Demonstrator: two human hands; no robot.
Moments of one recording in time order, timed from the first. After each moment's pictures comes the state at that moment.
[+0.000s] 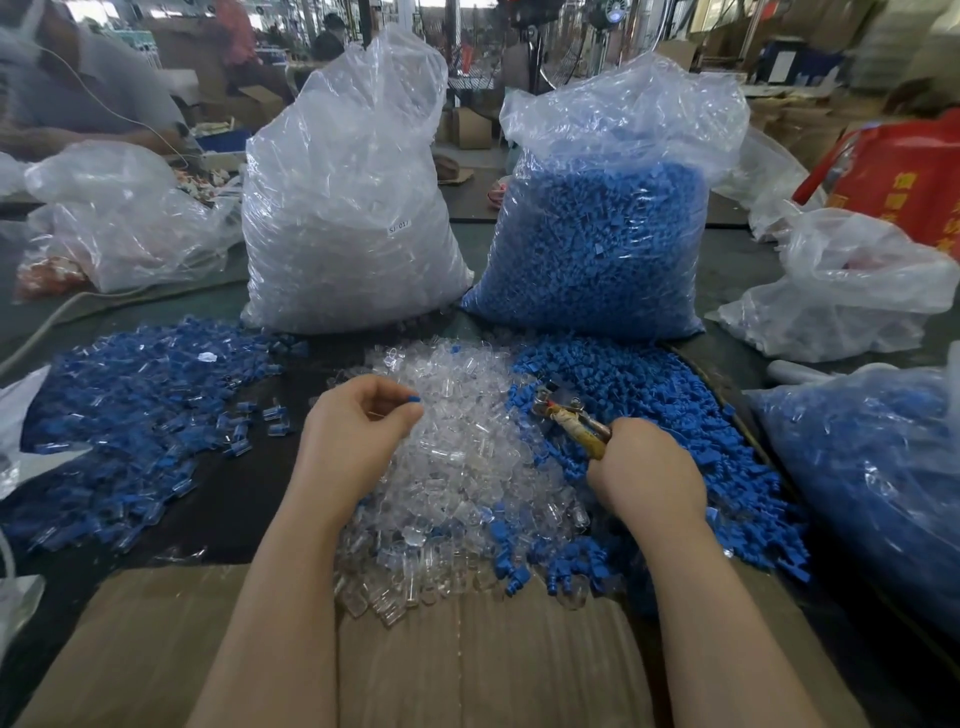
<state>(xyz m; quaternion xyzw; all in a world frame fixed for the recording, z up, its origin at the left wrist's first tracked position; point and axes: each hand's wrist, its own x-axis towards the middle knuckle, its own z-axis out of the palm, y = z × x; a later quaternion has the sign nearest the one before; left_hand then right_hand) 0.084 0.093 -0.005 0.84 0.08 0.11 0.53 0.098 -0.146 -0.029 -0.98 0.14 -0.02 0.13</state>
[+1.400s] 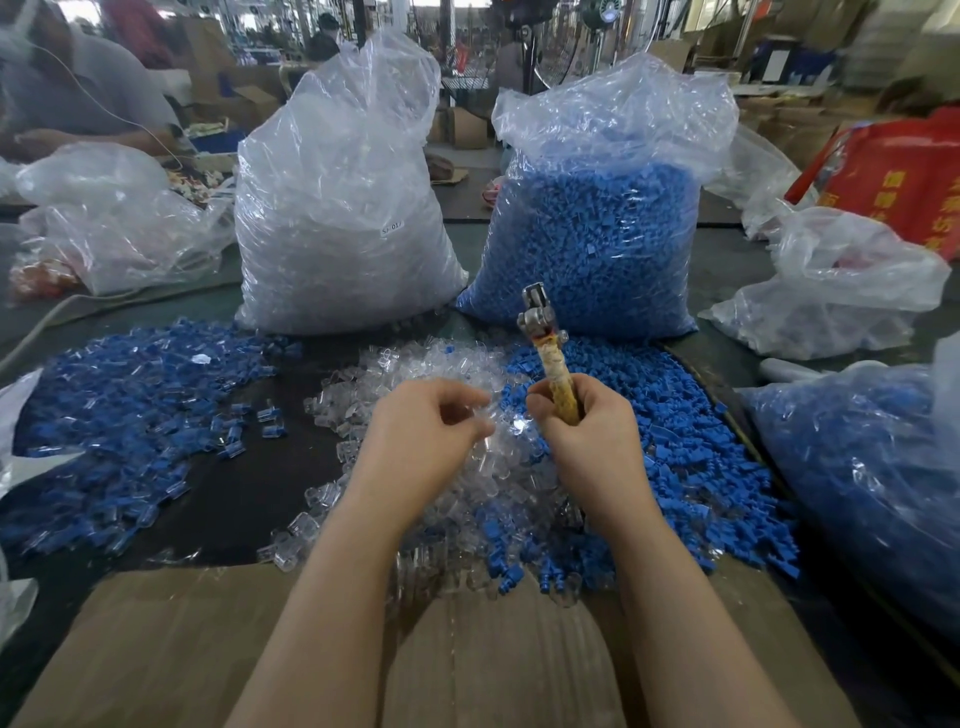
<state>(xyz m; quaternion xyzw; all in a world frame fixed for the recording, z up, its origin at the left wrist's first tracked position) 0.077 0.044 0.013 0.88 0.00 0.05 0.47 0.093 -0.117 -0.021 -0.79 -0.02 -0.13 0.60</state>
